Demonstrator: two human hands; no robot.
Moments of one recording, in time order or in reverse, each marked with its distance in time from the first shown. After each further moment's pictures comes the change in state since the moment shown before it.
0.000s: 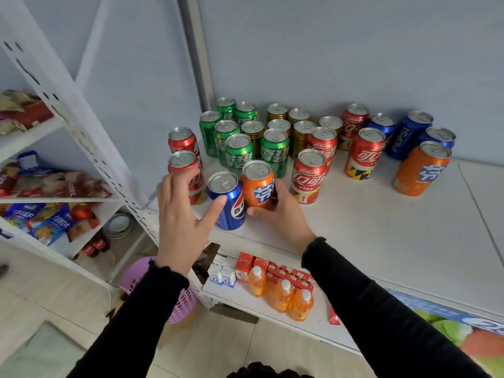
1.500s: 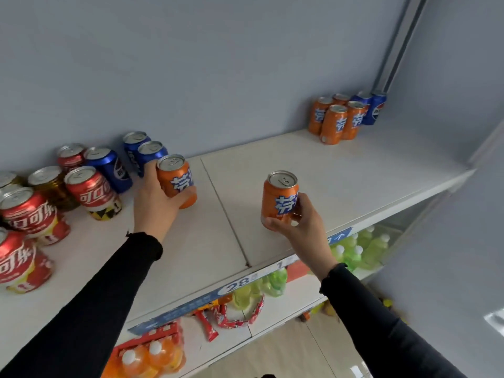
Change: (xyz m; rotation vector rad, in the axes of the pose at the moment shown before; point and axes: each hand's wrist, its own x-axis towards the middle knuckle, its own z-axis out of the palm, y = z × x) left_hand 0.008 0.276 0.314 -0.440 -0.521 0.155; right_hand -0.265 0.071 -0.355 -0.120 0.931 0.247
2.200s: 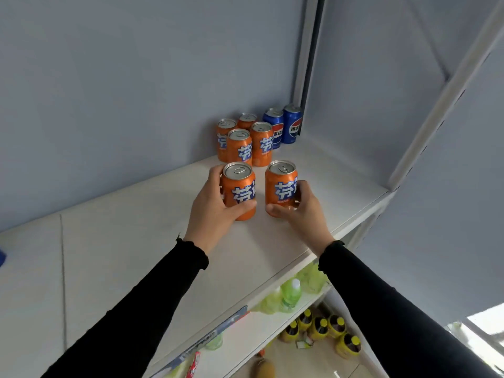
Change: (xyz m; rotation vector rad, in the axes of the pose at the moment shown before) left_hand 0.026 0.199 0.315 -0.199 -0.379 0.194; right_hand 0.181 0.096 -0.222 -0.147 0.149 0.077
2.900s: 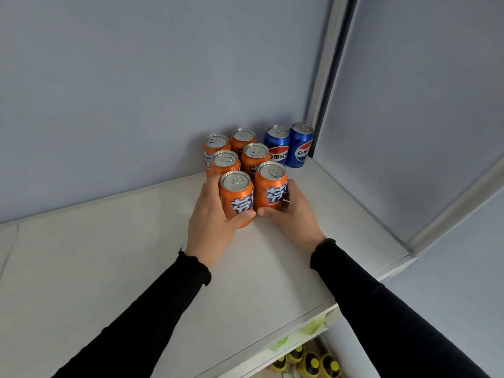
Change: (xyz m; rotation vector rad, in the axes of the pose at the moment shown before) left_hand 0.081 -0.012 0.082 0.134 0.198 -0.094; right_hand 0.149 0.036 -0.015 0.035 -0.323 -0.049
